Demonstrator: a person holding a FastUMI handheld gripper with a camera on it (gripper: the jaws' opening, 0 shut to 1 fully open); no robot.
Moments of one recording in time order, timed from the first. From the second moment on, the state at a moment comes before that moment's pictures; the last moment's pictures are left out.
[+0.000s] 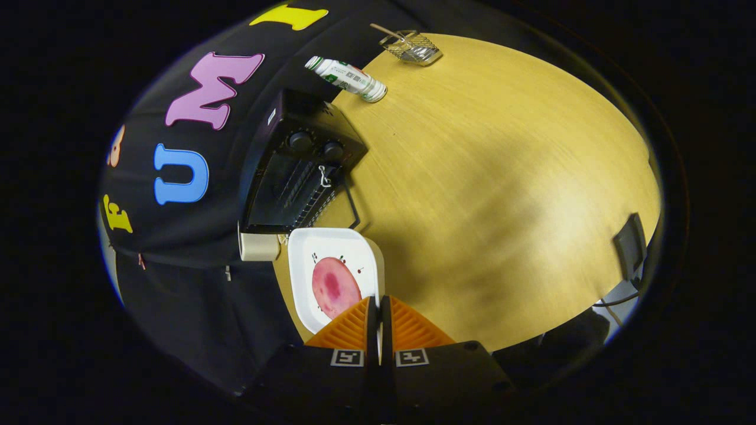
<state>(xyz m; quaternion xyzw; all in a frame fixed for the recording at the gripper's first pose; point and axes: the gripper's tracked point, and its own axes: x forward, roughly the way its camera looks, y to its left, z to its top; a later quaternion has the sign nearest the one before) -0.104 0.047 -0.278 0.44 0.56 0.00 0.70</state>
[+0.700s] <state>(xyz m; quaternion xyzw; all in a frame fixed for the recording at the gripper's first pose) 0.005 0.161 -0.314 0.52 0.48 -0.13 0.69</state>
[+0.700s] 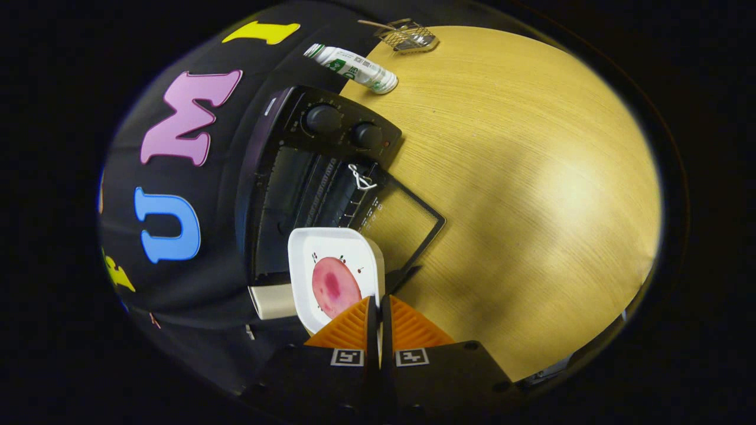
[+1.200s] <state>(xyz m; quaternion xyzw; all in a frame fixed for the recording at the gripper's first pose) 0.107 0.180 -0.340 0.60 0.37 -0.26 0.66</state>
